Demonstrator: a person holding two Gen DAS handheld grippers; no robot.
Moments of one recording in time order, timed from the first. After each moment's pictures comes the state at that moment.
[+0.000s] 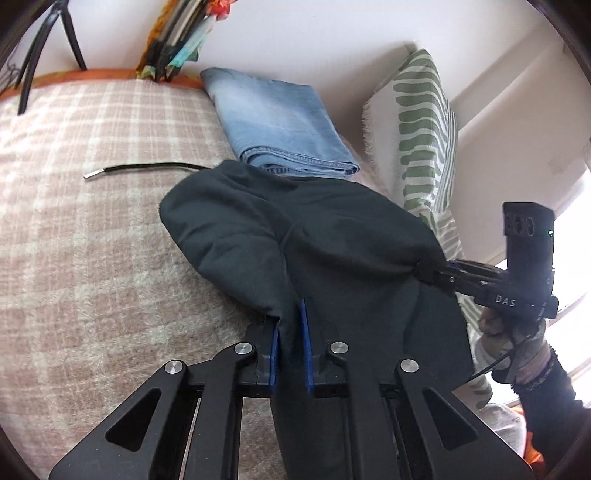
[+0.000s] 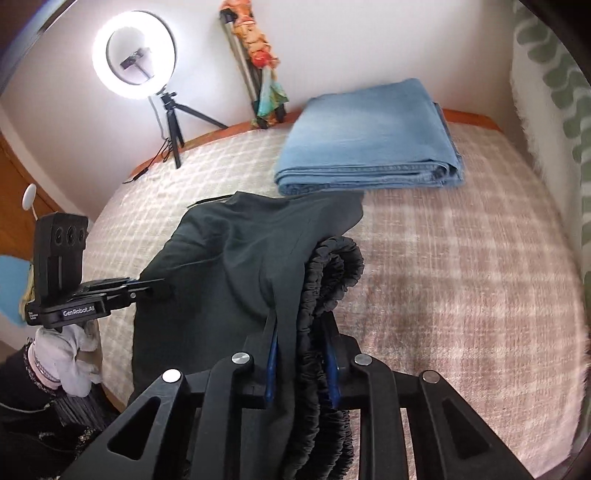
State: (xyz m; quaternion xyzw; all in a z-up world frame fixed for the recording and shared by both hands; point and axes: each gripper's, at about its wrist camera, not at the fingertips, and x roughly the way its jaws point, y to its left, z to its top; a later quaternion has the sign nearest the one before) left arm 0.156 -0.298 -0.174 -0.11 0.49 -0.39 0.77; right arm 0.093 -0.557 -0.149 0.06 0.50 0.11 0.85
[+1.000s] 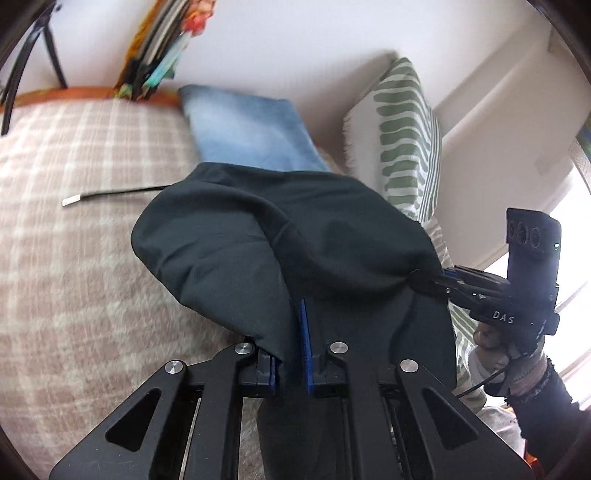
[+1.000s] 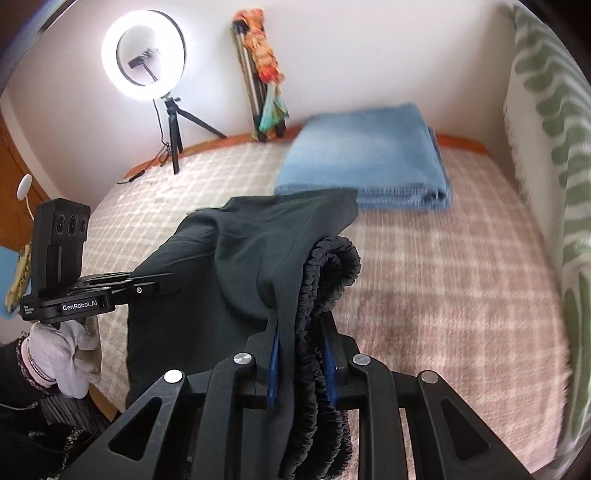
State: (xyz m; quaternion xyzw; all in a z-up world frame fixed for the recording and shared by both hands) left arm 0.162 -0.312 -0.153 -0.12 0.45 -0.42 0.78; right arm 0.082 -0.549 -0.128 0.03 0.47 0.09 0.88
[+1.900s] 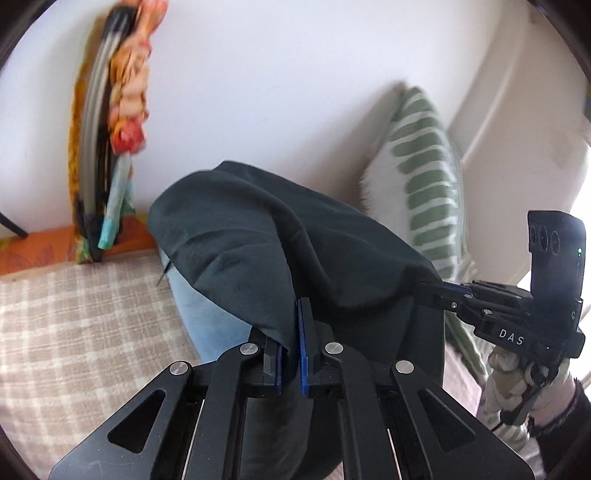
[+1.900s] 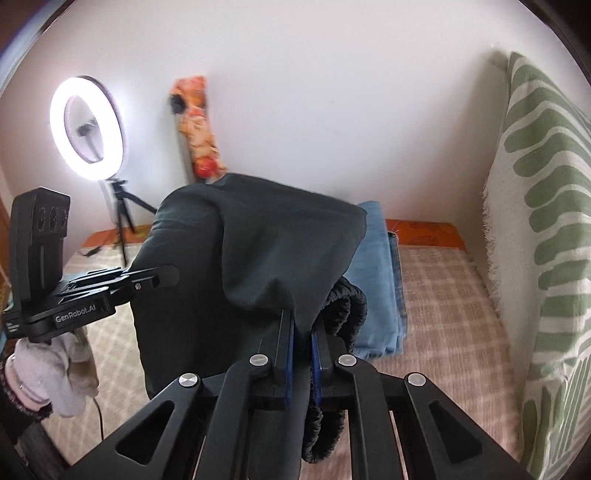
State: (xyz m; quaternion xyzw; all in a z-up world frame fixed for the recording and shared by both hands) left arm 0.320 -0.403 -0.102 -0.06 0.39 -0.40 0.83; right arm 0.234 -0.606 -0.086 0.04 0.41 0.02 0.91
